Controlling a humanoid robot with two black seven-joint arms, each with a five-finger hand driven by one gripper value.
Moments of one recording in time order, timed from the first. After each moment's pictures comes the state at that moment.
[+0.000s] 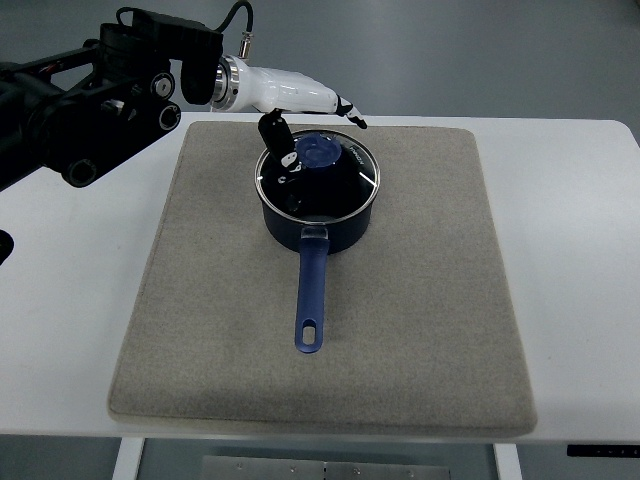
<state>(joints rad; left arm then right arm) -1.30 0.34 -0.38 -0.95 1.69 -0.47 -0.27 0.04 0.00 -0.05 0.21 0.07 -0.11 0.04</state>
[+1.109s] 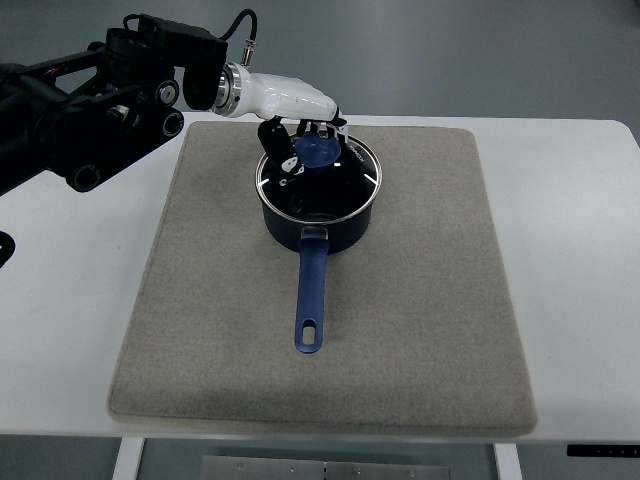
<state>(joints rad) -1.30 0.34 -0.36 -0.95 1.73 -0.47 -0.27 0.04 0.00 -0.05 0.21 0.07 -0.11 0.04</state>
